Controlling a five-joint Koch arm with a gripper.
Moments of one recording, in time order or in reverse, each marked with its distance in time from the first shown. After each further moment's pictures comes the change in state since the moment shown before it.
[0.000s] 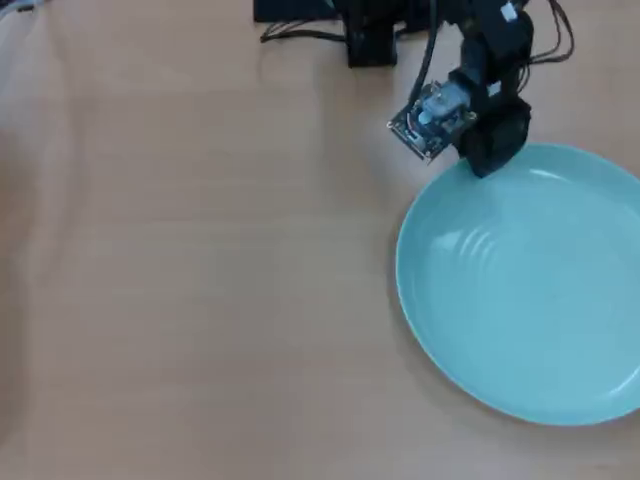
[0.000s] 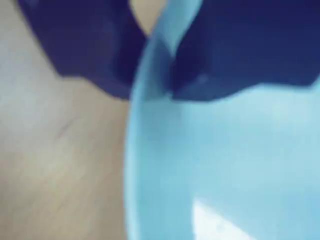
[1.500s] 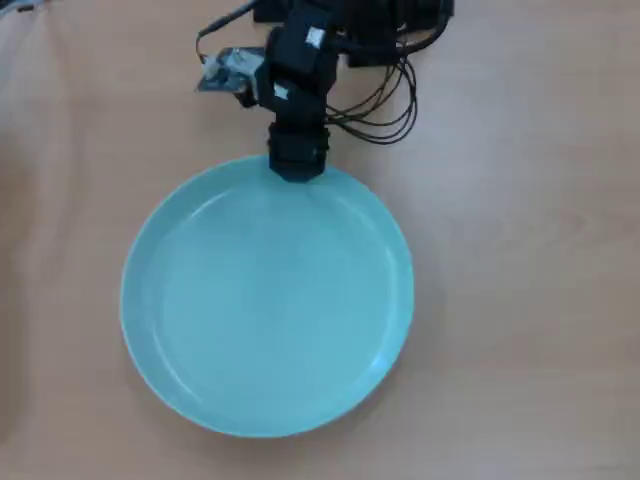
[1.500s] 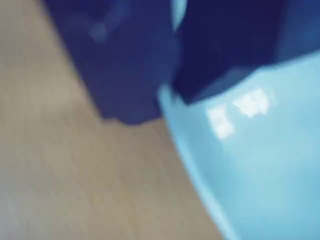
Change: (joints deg) arm 58.8 0.8 0.9 3.3 -24.9
